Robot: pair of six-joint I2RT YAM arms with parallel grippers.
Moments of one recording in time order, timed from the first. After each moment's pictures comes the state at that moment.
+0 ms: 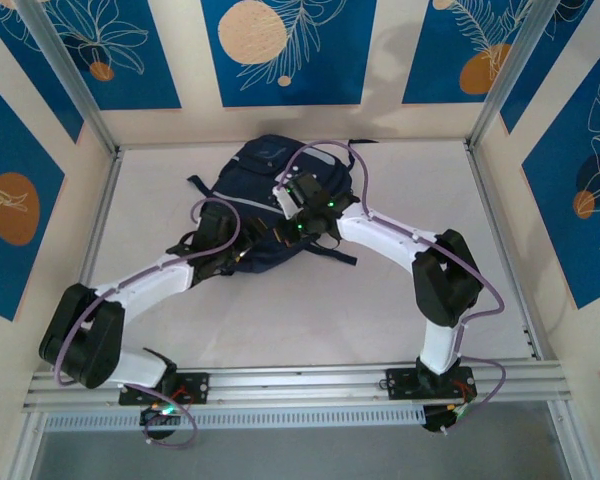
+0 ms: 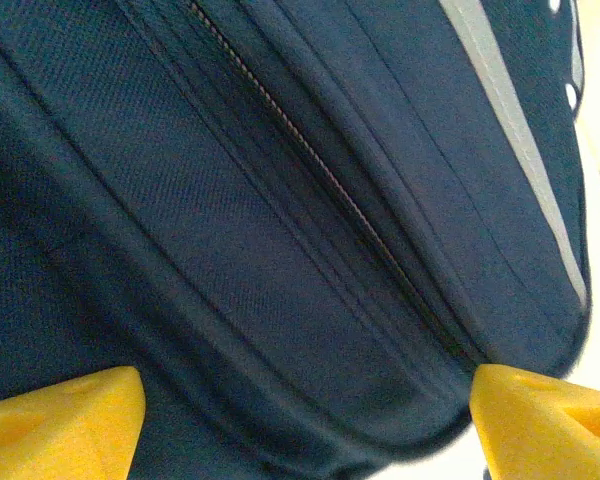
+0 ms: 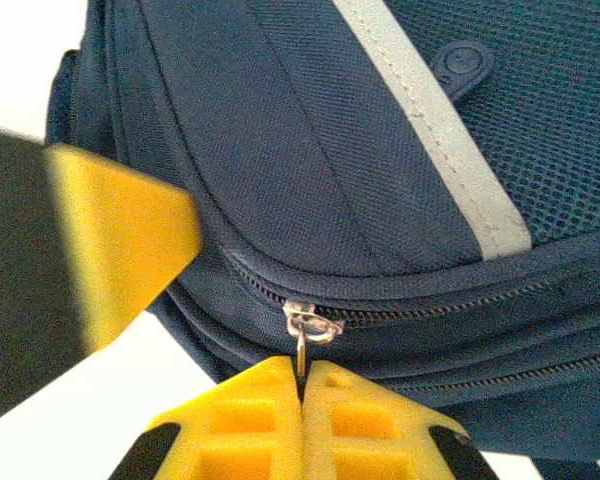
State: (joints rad) left arm -0.49 1.40 0.76 -0.07 0.05 -1.12; right arm 0.72 1.82 1.44 -0.56 -0.20 0.19
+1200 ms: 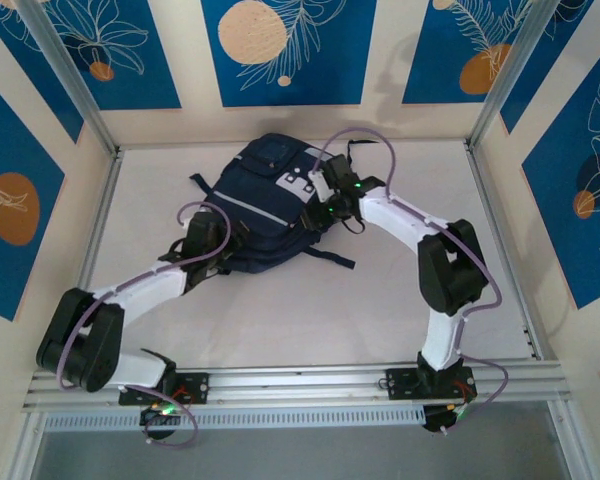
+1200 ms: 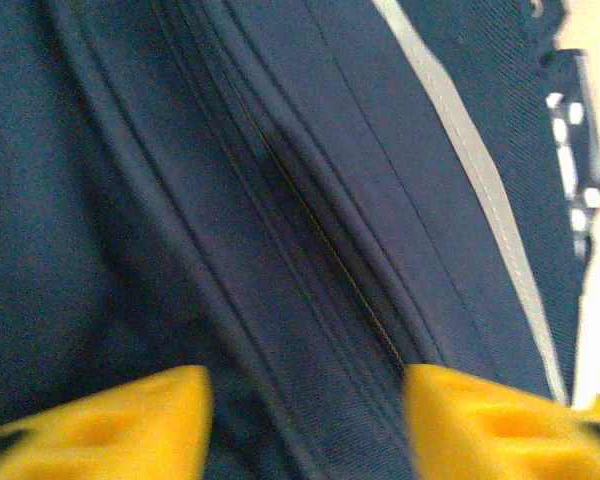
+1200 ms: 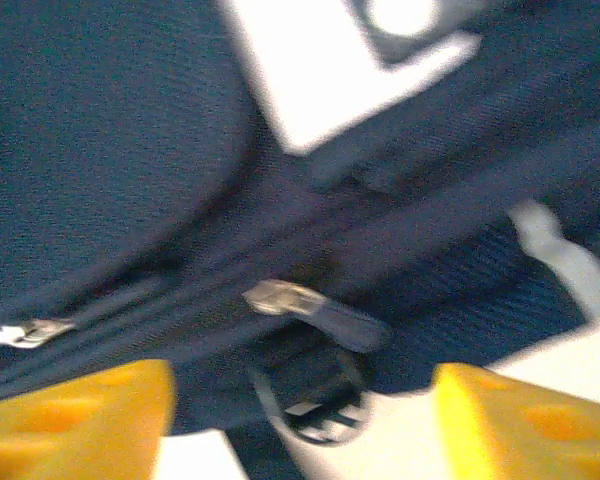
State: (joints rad) left arm -0.41 1.35 0.66 0.02 -0.04 -0.99; right arm 0.49 1.84 1.42 -0.61 -0.06 0.05
